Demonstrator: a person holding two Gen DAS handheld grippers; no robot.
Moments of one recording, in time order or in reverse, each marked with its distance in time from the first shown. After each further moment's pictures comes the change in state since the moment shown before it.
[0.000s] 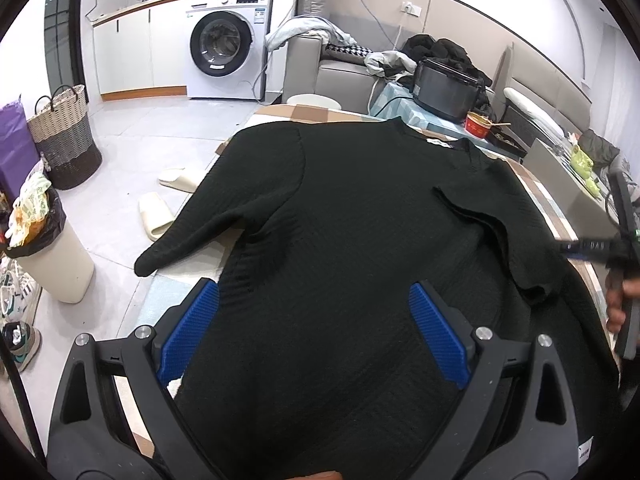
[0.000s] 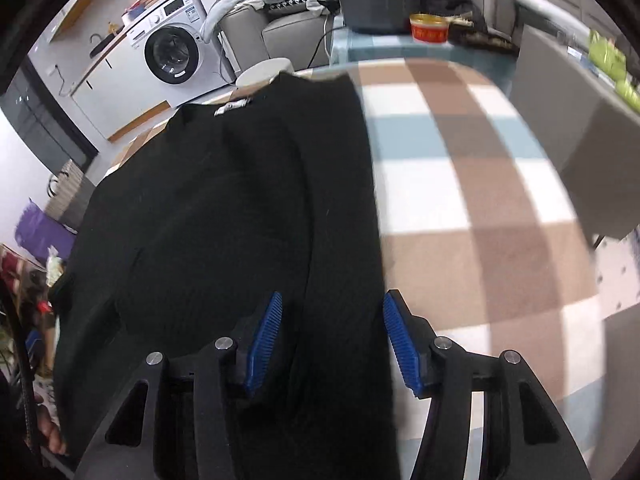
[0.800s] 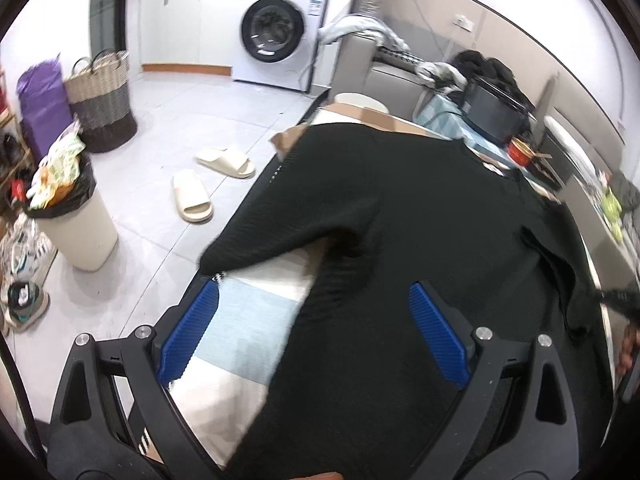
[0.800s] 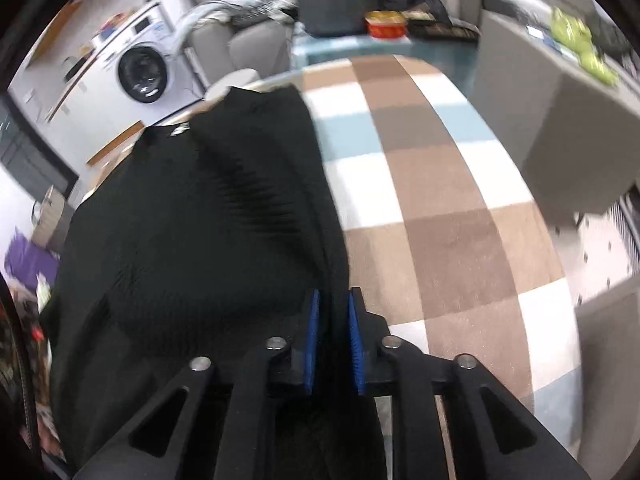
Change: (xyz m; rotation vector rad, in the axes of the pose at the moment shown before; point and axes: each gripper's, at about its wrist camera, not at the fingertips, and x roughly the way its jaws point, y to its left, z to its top) left arm 0.013 0.071 0.008 -0.175 0.012 0.095; right arm -0.026 -0.035 -0.006 0.057 -0.056 -0.060
